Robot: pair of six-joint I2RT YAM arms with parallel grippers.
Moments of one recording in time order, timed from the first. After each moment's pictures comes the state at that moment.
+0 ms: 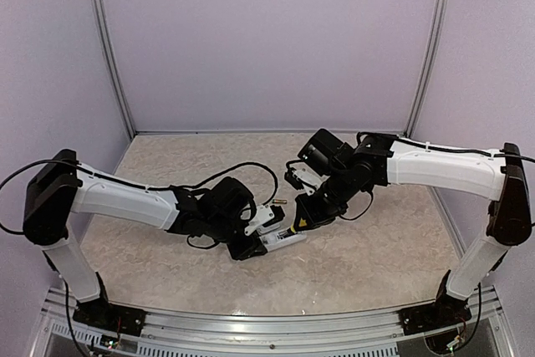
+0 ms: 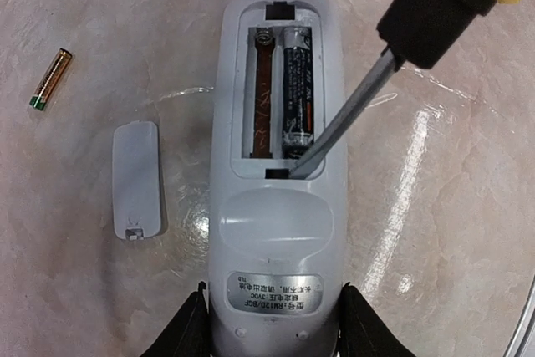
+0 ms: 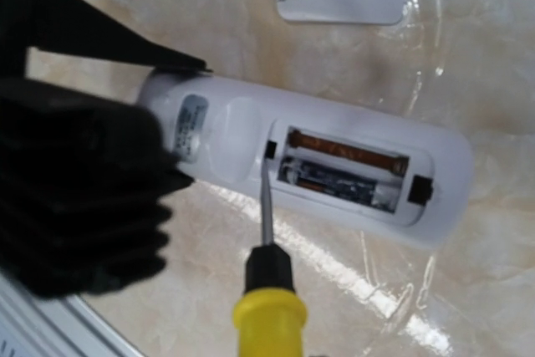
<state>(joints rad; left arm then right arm) -1.01 1.73 0.98 -0.18 0.09 0.15 0.96 1.64 1.36 -0.82 -0.18 0.47</state>
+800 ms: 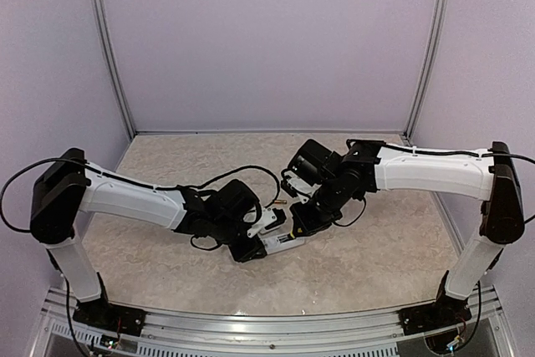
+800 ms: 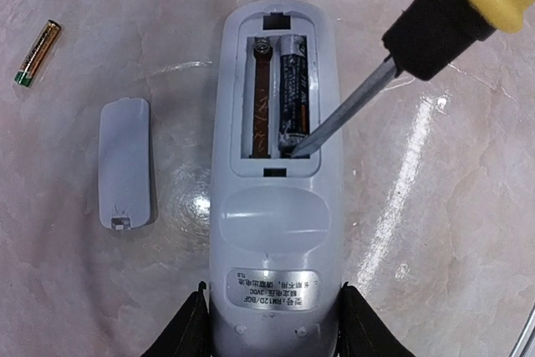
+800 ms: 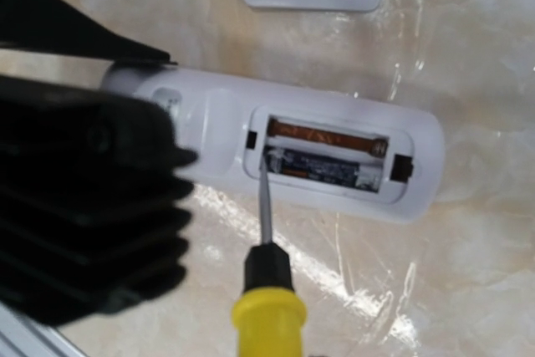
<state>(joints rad) -1.02 1.77 1.02 -0.23 0.06 0.12 1.00 1.69 1.36 -0.83 -0.10 0.47</state>
